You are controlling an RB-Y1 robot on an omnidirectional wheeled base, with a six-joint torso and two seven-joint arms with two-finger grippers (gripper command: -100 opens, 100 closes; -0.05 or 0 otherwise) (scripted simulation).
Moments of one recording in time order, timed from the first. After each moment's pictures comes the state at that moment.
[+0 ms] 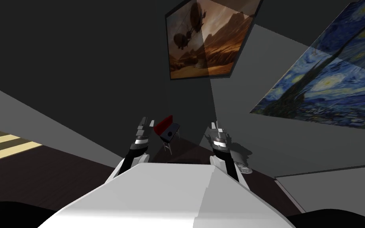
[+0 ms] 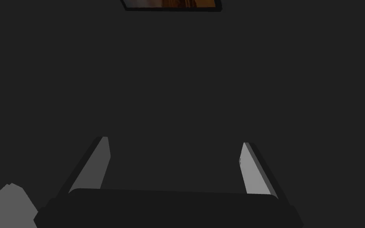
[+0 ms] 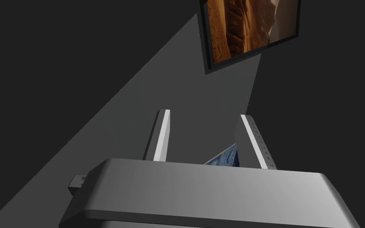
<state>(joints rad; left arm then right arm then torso) 0.51 0.12 -0.01 -2.23 0.00 -0.54 0.04 0.52 -0.04 -0.03 -2.23 -0.01 -0.51 -0.17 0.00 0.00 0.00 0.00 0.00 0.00</state>
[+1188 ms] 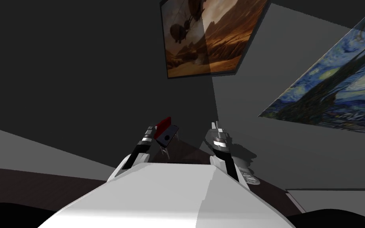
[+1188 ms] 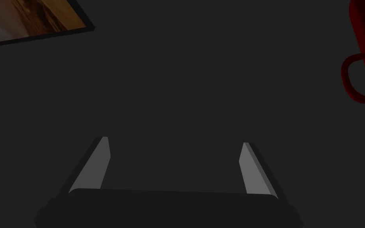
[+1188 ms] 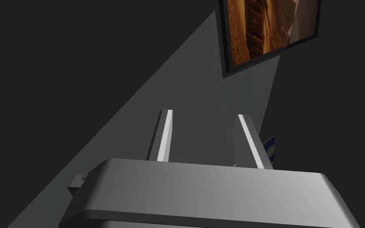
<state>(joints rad) 0.47 0.17 0.00 -2.12 0.01 -0.20 -0.06 0.52 -0.04 -0.03 -2.23 -0.01 -0.51 -0.17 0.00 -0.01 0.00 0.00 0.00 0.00</state>
